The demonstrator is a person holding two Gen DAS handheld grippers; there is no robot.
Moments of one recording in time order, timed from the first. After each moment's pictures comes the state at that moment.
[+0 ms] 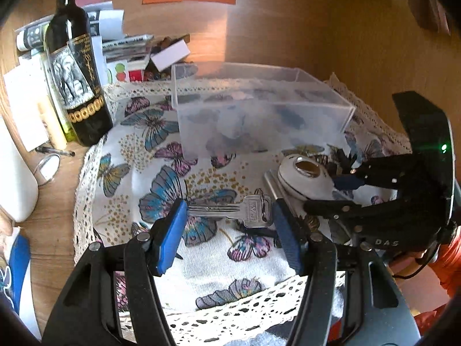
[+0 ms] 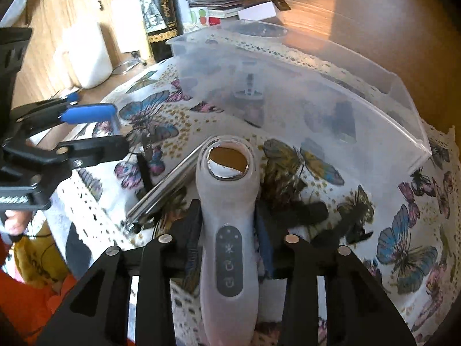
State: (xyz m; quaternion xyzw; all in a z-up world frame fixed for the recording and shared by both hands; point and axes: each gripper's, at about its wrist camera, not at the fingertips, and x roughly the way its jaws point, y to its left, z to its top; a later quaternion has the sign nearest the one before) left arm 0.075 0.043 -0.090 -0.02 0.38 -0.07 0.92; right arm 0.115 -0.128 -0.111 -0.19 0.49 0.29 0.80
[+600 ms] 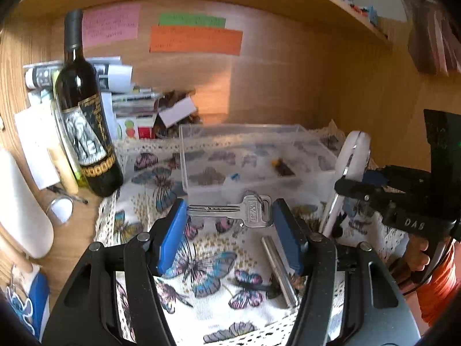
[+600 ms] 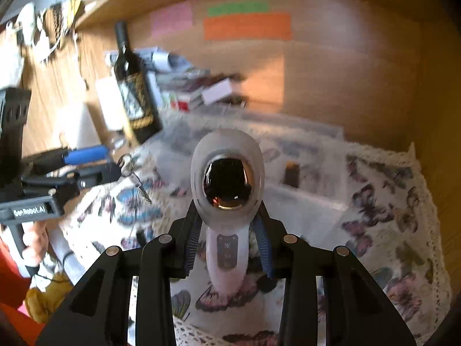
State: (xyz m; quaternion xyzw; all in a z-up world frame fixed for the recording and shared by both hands) left arm 0.092 0.047 -0.037 -0.03 0.30 -0.07 0.95; right arm 0.124 -0.159 -0.033 -0.12 0.37 0.26 0.89
